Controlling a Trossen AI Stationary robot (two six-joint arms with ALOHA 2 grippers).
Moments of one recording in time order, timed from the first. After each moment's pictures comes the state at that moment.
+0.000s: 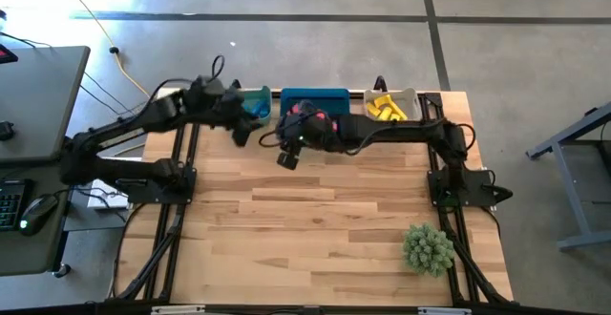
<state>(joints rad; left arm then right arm) 0.66 1.05 0.99 -0.61 0.20 -0.26 -0.02 1.98 1.95 -0.62 0.42 -0.01</state>
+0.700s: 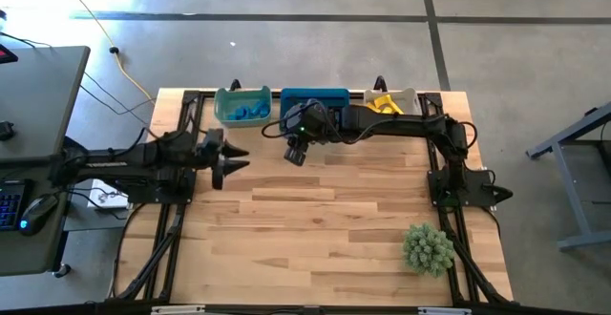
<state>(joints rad) 0.24 0.49 0.37 -0.15 0.01 -0.36 -0.07 1.96 1.95 -0.80 0.28 0.13</state>
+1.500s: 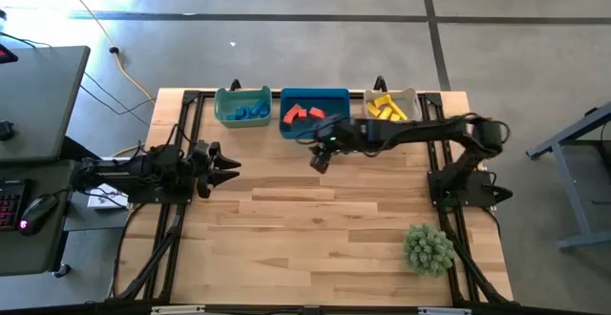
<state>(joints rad) 0.14 0.01 0.05 -0.10 0.01 -0.50 -0.12 1.72 1.31 -0.37 0.18 0.20</state>
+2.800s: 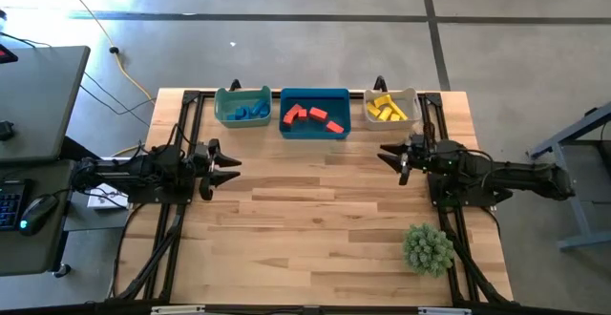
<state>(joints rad) 0.14 0.02 0.05 -0.10 -0.01 -0.31 -0.18 0.29 0.09 0.07 0.12 0.32</state>
